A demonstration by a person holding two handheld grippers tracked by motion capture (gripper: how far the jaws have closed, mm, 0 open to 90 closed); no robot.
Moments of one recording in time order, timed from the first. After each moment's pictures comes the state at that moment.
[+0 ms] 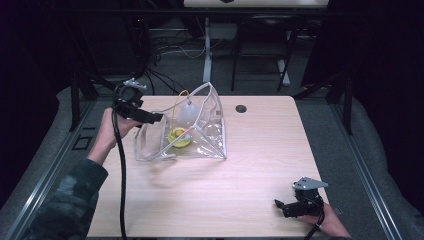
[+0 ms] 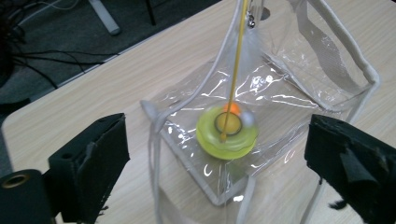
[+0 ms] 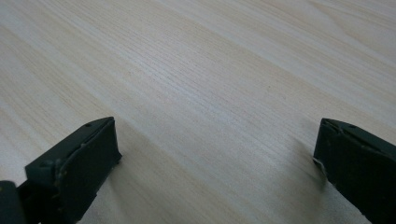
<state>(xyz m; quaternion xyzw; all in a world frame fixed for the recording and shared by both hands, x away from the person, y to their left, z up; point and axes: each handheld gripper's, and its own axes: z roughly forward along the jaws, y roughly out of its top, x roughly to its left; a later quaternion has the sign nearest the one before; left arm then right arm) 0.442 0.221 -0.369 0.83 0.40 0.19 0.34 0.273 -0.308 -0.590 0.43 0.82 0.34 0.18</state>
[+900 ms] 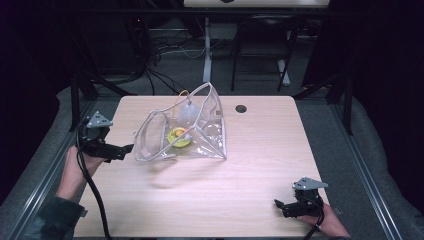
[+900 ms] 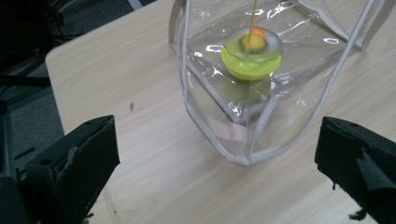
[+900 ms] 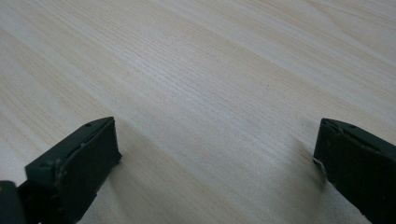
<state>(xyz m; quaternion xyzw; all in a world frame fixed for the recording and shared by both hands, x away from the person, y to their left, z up) 0.354 0.284 -0.420 0.82 0.43 0.23 0.32 0.272 -0.307 -0.589 0.43 0.82 0.34 0.18</state>
